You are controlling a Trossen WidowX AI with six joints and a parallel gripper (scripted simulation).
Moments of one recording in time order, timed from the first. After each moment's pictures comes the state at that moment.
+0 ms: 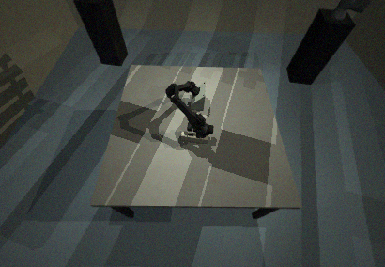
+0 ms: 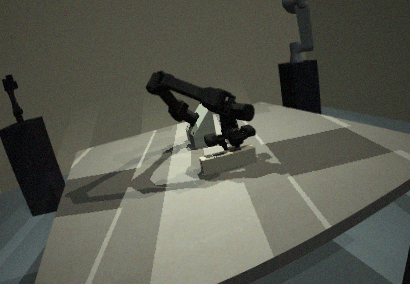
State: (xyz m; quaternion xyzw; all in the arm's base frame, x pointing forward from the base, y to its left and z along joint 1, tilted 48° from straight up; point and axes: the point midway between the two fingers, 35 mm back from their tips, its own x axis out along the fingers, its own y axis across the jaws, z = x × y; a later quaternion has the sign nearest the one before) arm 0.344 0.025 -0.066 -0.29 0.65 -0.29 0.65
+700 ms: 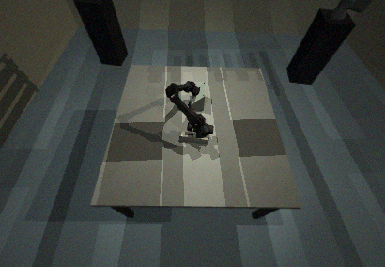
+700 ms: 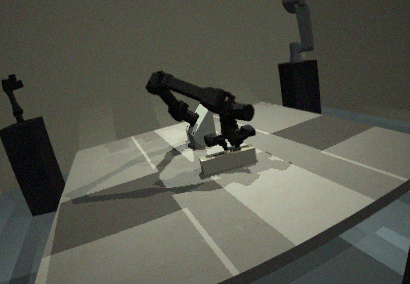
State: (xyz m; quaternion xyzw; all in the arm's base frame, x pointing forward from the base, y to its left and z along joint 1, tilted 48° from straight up) arm 0.344 0.025 -0.066 -0.28 0.65 -0.29 0.65
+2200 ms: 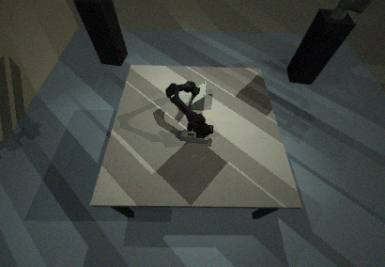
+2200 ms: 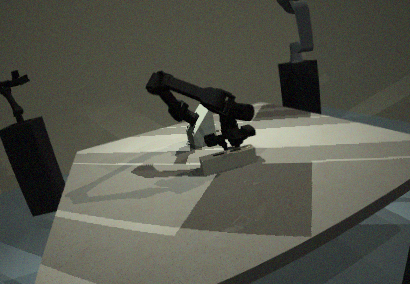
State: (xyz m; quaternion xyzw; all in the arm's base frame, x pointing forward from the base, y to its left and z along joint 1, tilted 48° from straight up) arm 0.345 0.025 -0.066 -0.28 0.65 -0.29 0.65
